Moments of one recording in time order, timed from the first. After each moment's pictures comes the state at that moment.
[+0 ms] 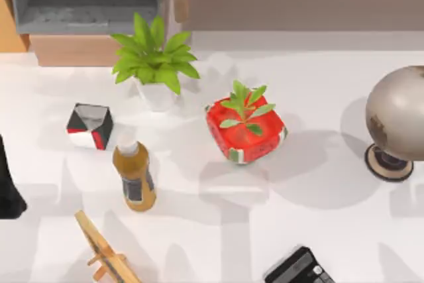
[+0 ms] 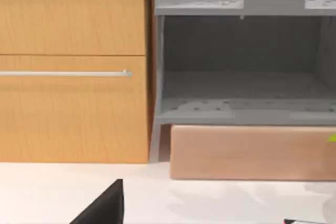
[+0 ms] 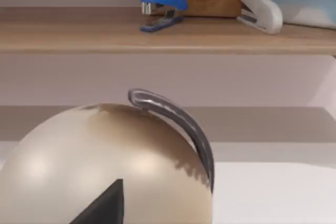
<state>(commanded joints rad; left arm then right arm) 0.00 0.00 0.00 0.00 0.00 0.00 0.00 0.00 0.00 0.00 0.00 0.00</state>
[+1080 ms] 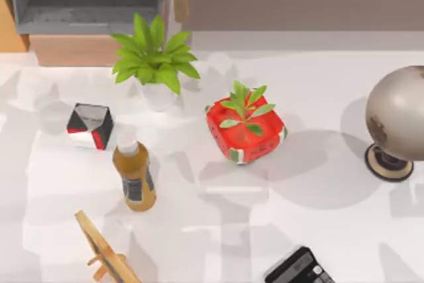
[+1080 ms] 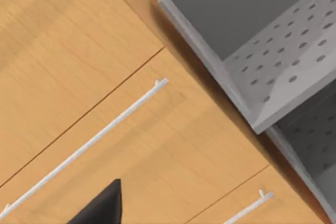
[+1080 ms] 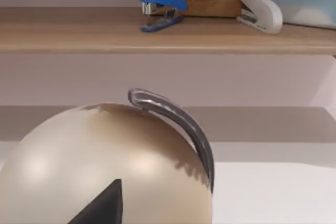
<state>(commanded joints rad) 0.19 1.07 0.50 0.54 0.24 0.73 0.00 0.00 0.00 0.00 0.00 0.00</state>
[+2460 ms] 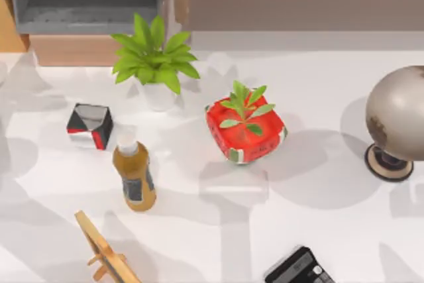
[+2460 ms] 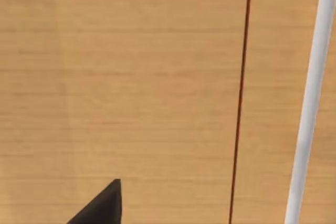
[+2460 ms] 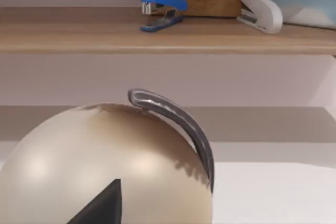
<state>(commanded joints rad) 0.41 2.28 1.10 1.17 0.46 1.58 0.00 0.00 0.00 0.00 0.00 0.00</state>
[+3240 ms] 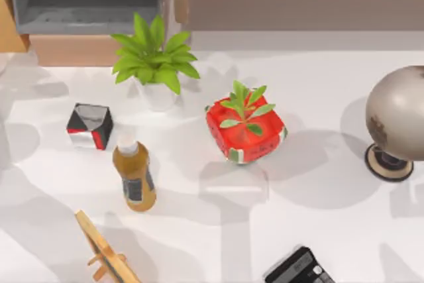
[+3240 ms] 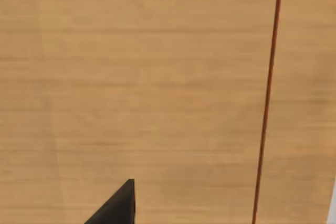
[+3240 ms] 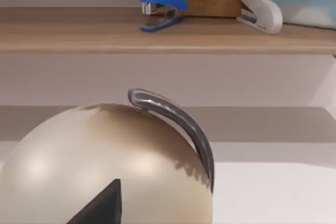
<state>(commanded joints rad) 0.39 2.33 1.21 1.11 0.44 1.58 0.00 0.00 0.00 0.00 0.00 0.00</state>
